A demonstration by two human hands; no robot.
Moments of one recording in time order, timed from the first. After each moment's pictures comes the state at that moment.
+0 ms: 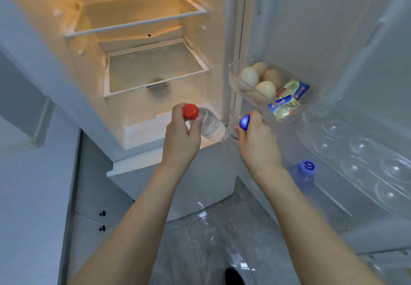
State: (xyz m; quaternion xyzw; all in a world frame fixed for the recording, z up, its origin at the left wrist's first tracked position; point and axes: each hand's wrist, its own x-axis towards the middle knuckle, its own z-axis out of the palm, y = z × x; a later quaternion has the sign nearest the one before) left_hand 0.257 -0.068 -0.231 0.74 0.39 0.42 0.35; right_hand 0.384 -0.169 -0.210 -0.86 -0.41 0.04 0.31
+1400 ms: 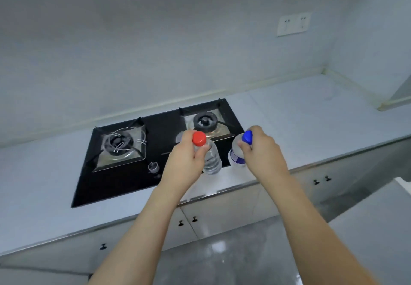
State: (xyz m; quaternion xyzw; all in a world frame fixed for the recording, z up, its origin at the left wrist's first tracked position) left_hand -0.127 -0.457 -0.229 0.24 0.89 0.39 0.01; right_hand -0.052 -0.287 -0.228 -0.25 -0.90 0.32 0.15
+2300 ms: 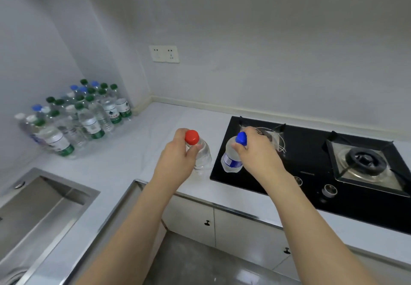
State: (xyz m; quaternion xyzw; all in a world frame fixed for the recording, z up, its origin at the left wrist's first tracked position) left_hand -0.180 -0.900 -0.208 -0.04 0.91 0.40 -0.13; right_hand -0.212 -0.708 -0.197 0.07 -0.95 0.31 0.06
